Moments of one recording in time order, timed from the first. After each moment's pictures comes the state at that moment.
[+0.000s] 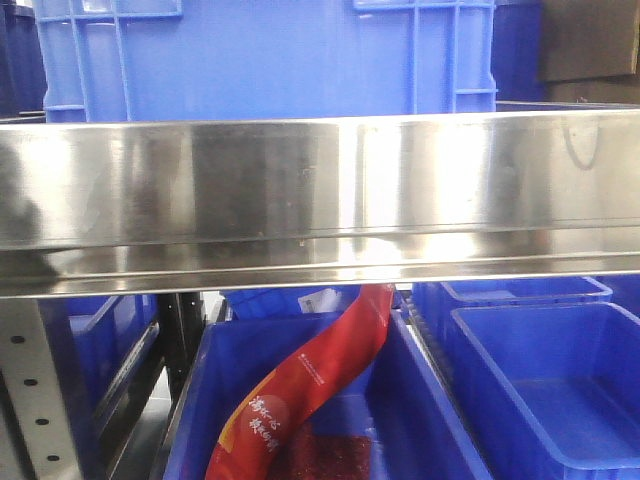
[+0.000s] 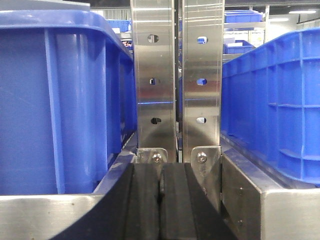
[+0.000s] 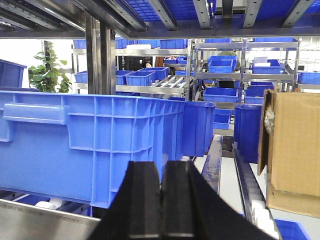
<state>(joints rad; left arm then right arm) 0.08 0.01 0.00 -0.01 -0.07 0.08 0.07 0.05 -0.24 0.33 0.09 -0.31</state>
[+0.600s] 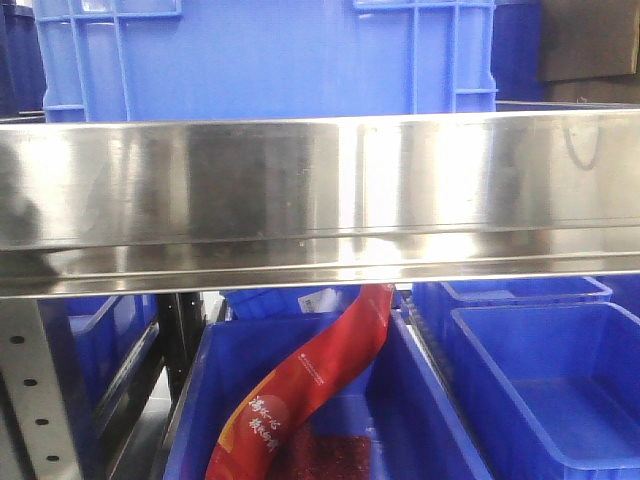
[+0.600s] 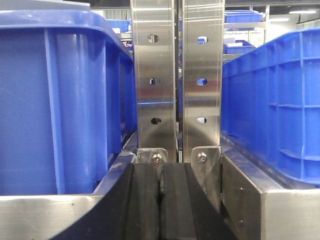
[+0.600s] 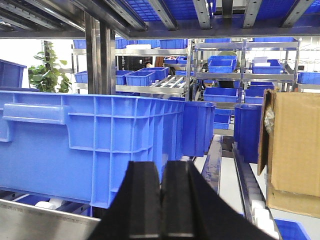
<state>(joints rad) 0.08 0.01 0.00 -0.01 -0.07 0.08 0.07 0.05 -0.24 0.33 0.09 -0.31</state>
